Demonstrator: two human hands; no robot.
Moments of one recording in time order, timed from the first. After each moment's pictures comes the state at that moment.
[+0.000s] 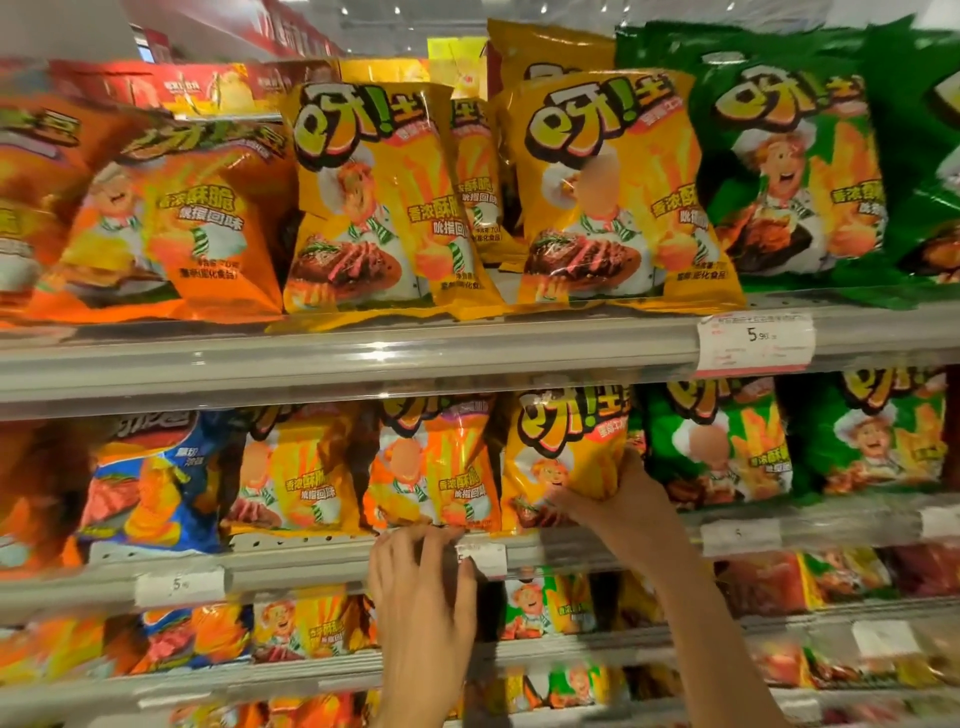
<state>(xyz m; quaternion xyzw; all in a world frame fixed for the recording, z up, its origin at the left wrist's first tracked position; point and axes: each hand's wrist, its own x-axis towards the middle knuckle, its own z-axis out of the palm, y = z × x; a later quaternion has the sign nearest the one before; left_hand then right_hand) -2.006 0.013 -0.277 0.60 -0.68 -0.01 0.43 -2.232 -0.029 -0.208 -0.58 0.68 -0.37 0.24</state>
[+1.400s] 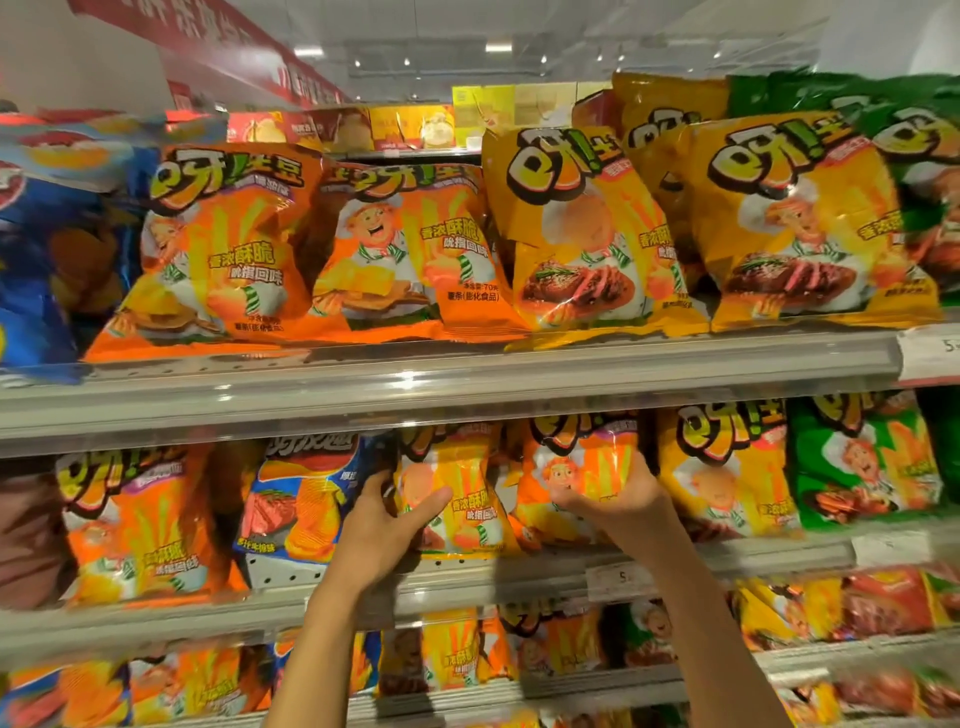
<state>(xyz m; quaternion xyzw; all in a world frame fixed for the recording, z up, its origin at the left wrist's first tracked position) -1.790 -0.078 -0.197 0.61 -0.58 -0.38 0.38 -2.075 -0.062 -0.208 -0.53 0.60 -0.50 0.33</state>
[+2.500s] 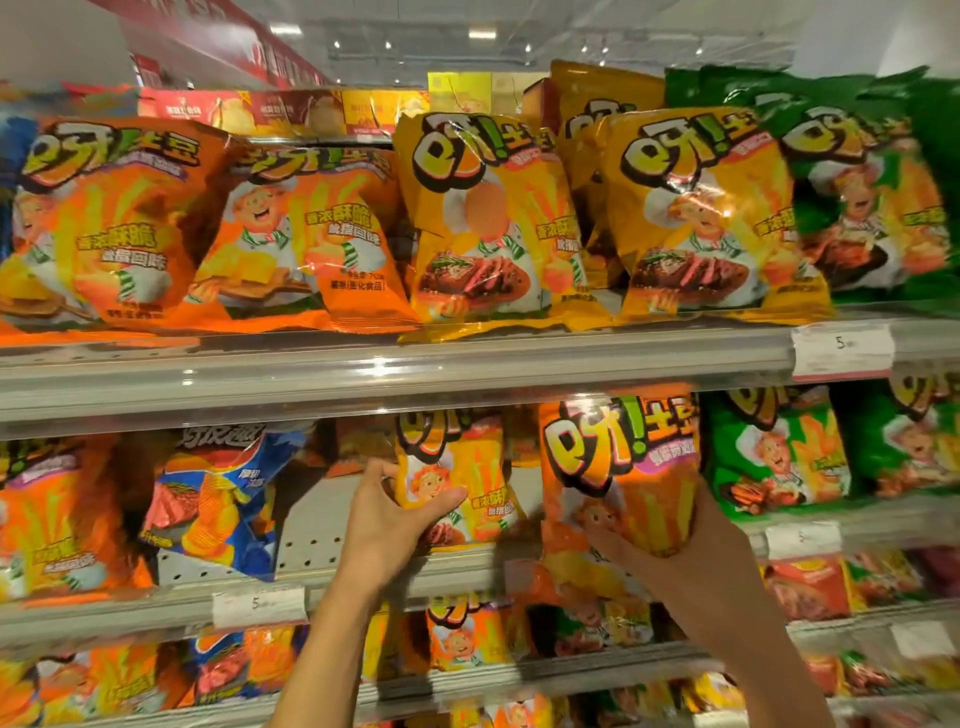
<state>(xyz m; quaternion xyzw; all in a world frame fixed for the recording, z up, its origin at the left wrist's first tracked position) -1.885 -0.061 -0.200 0.54 -0.56 -0.38 0.50 -2.149 0.047 -0.169 -0.53 0.65 -0.50 0.23</state>
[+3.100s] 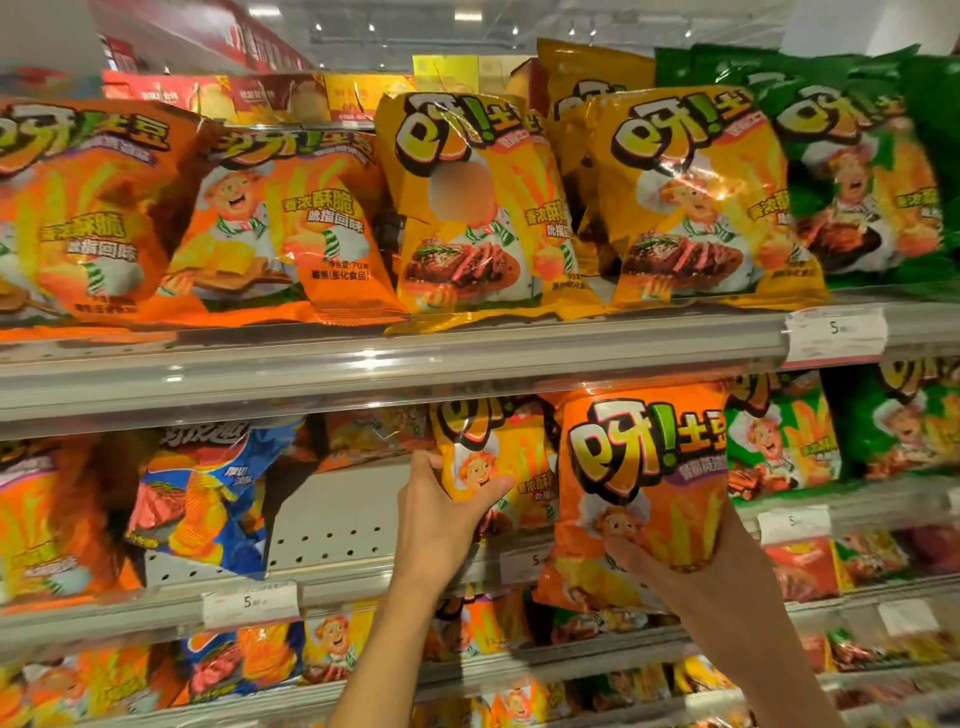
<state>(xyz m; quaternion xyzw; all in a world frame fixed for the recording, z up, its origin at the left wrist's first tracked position) -1.938 -0.061 -0.209 0.57 -0.59 -0.32 0.48 -2.154 0.064 -0.180 -0.50 0.64 -0.53 0.24</state>
